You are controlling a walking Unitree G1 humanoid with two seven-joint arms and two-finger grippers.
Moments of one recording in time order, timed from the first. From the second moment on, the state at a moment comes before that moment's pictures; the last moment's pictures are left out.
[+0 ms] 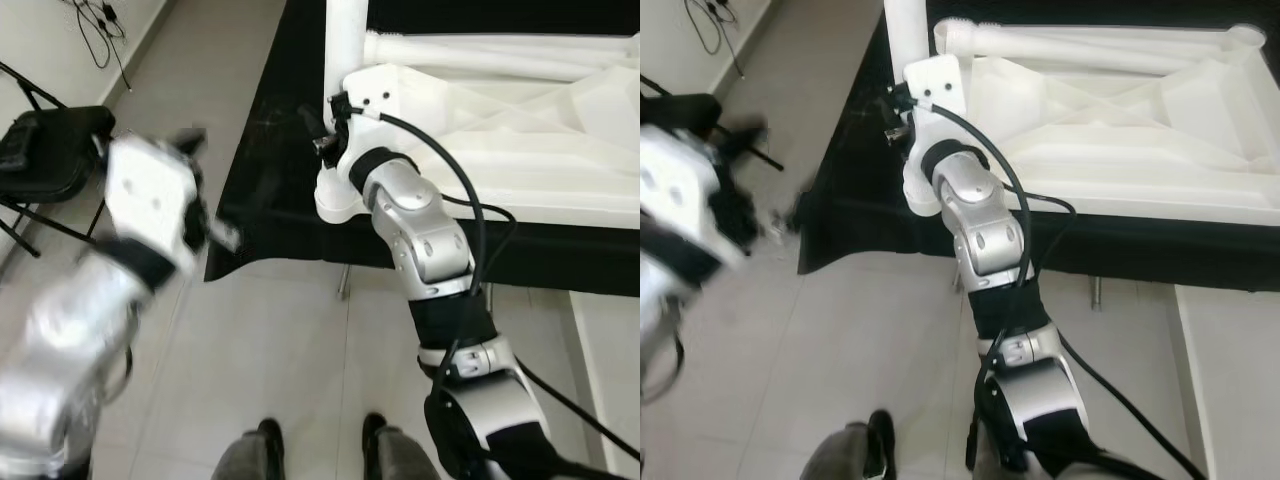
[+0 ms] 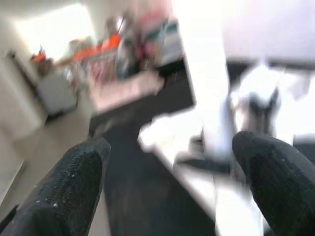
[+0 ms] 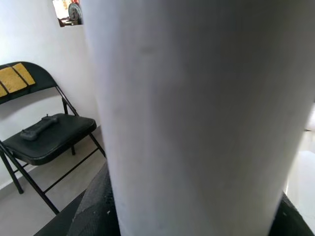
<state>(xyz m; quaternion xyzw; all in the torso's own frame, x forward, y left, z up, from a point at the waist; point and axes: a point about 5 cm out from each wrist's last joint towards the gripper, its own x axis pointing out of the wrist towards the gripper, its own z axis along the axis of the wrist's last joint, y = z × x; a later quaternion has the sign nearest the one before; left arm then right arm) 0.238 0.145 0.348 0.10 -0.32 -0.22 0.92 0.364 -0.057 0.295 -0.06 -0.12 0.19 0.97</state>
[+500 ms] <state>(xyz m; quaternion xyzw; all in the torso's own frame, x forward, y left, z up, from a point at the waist) 0.271 0.126 0.432 0.02 -0.32 -0.34 0.88 0.362 -0.047 0.292 -0.05 -0.12 0.21 0.97</state>
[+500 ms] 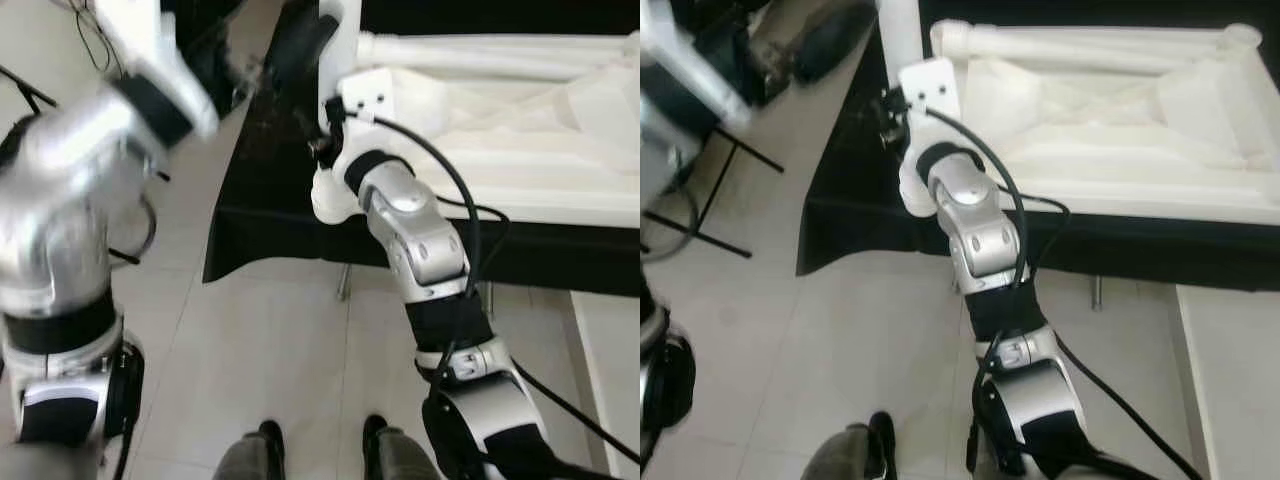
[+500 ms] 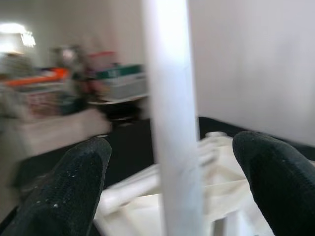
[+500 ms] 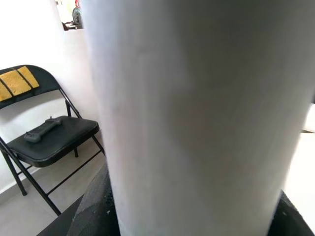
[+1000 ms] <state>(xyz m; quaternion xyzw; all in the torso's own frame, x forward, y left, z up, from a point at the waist) 0.320 0.123 0.431 0.03 -0.20 -0.40 0.90 0.362 -0.044 0.293 -0.05 -0.12 0.21 0.97</state>
